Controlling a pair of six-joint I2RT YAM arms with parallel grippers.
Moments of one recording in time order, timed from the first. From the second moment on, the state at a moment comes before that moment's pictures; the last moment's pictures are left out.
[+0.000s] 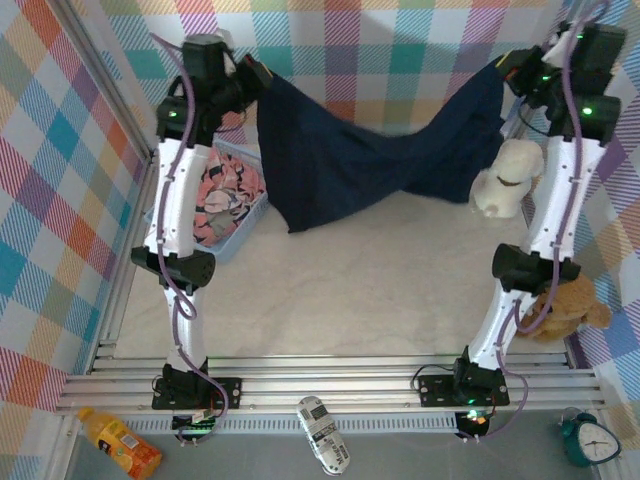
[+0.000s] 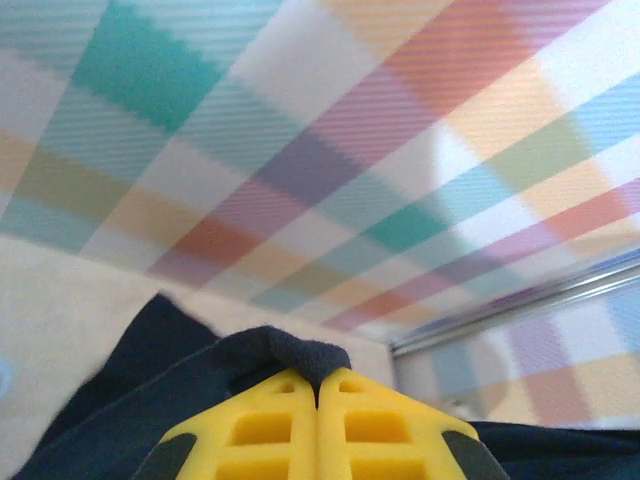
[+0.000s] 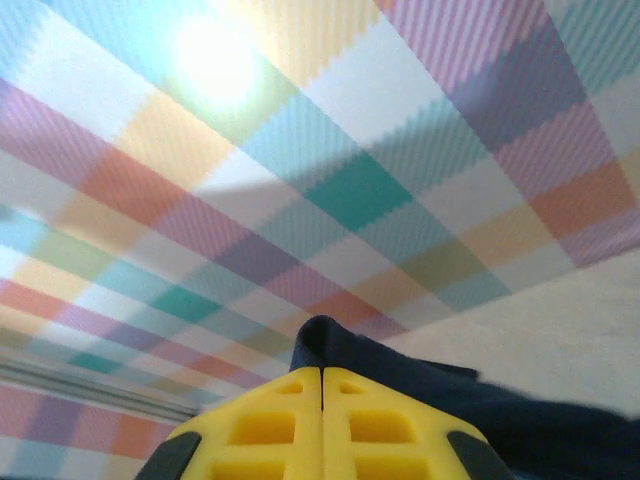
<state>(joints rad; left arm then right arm) -0.25 2.14 2.88 -0.99 0.16 -0.79 -0.25 2.01 2.77 -1.03 -0.56 0.64</state>
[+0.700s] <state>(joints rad) -0.16 1.43 2.51 -0.76 0.23 -0.74 -0.36 1.28 2.28 -0.90 -0.67 0.64</state>
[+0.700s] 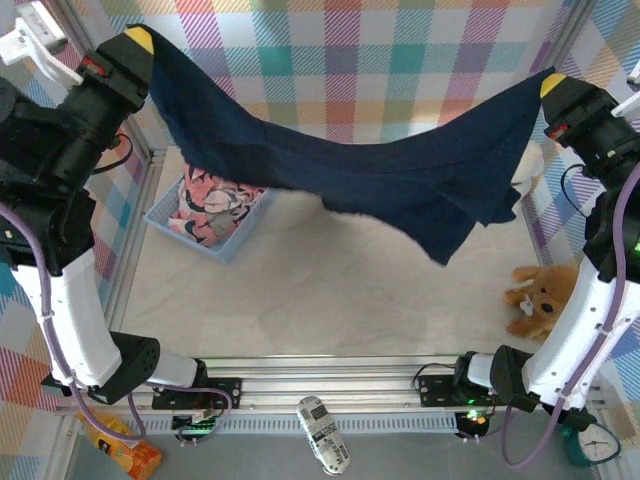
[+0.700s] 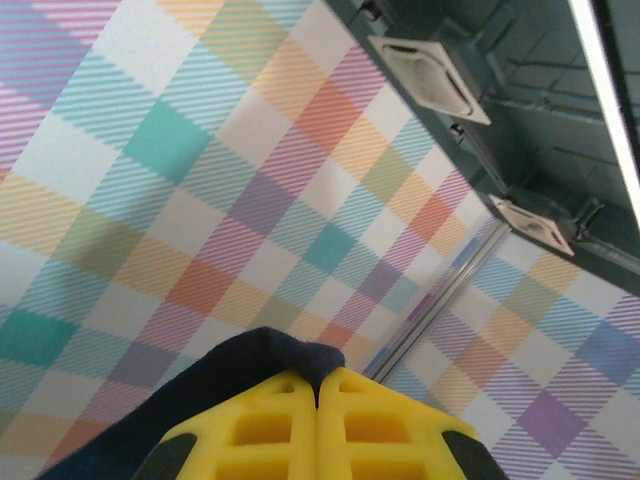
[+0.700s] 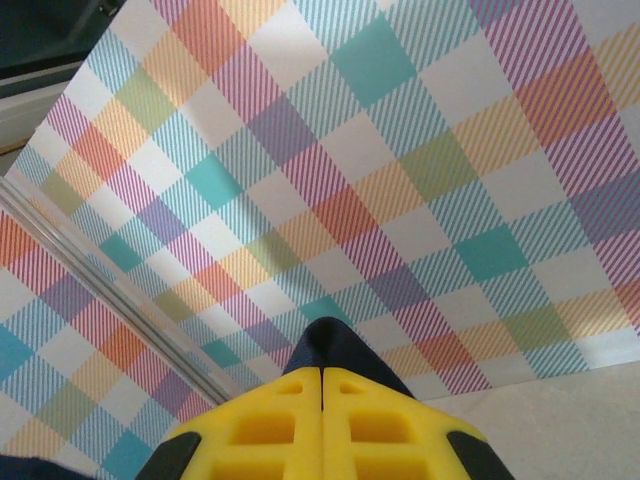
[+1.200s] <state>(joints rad) -0.17 1.88 2.67 -0.73 0.28 -0.75 -0.33 1.46 1.83 -0.72 -0.54 0.71</state>
